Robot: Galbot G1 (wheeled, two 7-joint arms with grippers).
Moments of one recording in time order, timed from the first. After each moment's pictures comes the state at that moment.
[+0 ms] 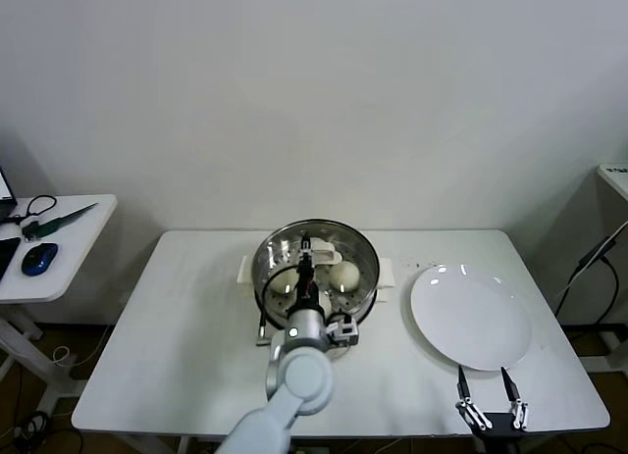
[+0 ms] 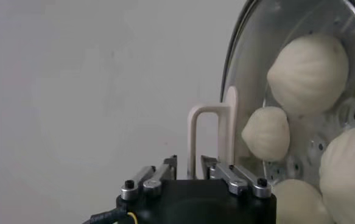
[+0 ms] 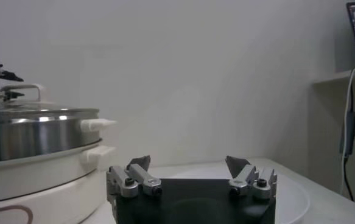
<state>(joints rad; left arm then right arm) 0.96 -1.46 0.13 -1.75 1.56 0.71 0.24 -1.78 1.34 0.62 1.77 0.37 0.56 -0.08</state>
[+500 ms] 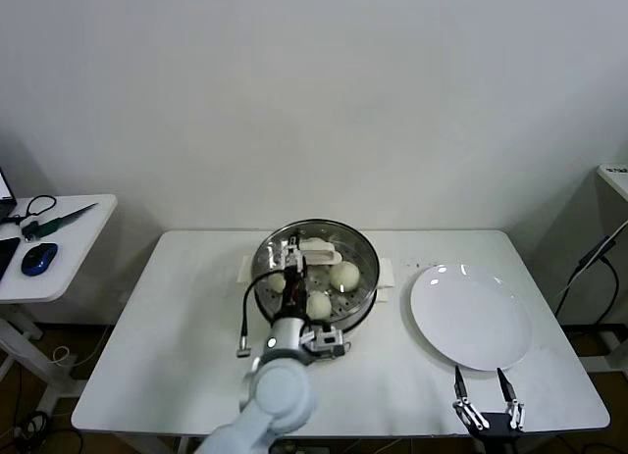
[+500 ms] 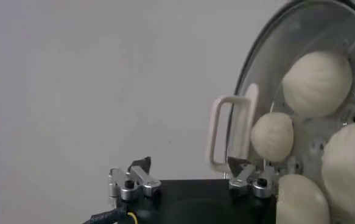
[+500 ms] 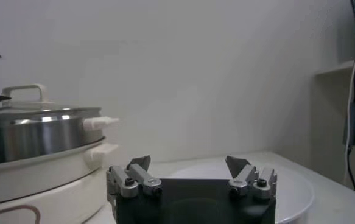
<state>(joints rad) 1.02 -1.35 0.13 -1.93 1.37 0.71 0.21 -1.79 1.33 0.60 1.79 0.39 0.52 -0.07</state>
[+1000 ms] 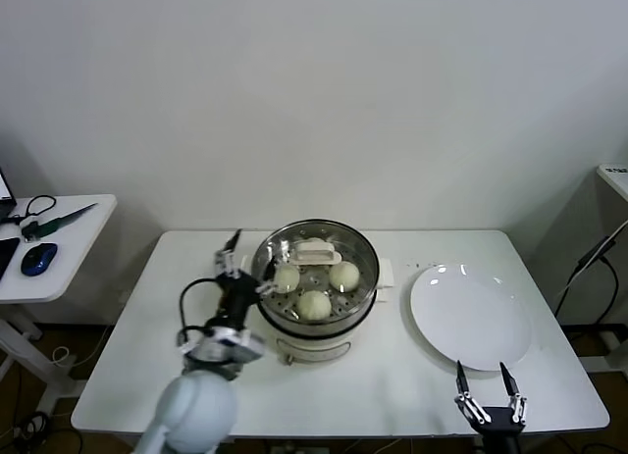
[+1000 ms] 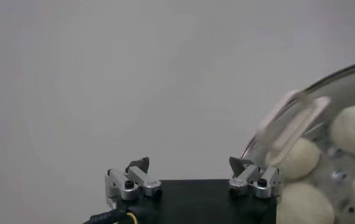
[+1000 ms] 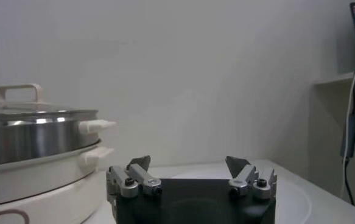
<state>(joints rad) 1.26 -1.27 -0.25 -2.12 0.62 0.41 -0.01 -1.78 1.32 0.61 1.80 0.35 0.52 -0.04</state>
